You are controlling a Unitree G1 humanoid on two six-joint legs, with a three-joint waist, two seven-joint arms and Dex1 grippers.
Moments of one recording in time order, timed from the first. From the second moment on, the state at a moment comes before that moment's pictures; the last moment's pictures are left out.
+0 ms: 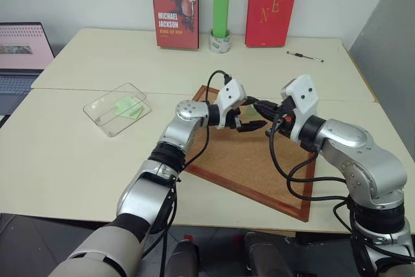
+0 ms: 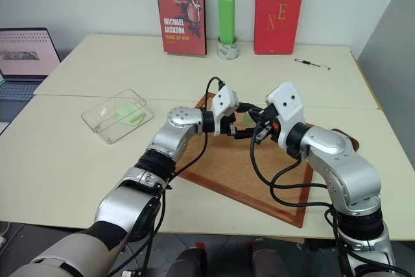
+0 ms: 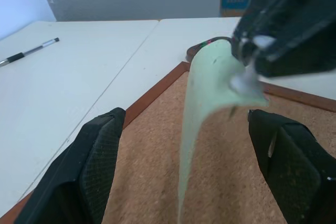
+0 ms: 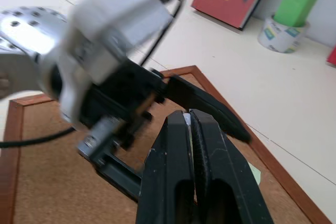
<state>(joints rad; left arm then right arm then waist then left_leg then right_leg) -0.99 0.14 -0.19 0.79 -0.09 -0.05 -1.03 -0.52 -0.45 0.02 -0.56 0.38 0.95 0.45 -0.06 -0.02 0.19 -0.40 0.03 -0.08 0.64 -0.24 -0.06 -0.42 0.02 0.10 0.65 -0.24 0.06</state>
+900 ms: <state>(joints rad) -1.01 0.12 -0.15 0.90 -0.10 -0.09 -1.08 -0.54 -0.42 0.01 -0.56 0.40 0.98 0.40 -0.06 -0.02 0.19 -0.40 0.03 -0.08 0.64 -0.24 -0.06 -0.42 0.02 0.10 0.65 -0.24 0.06</state>
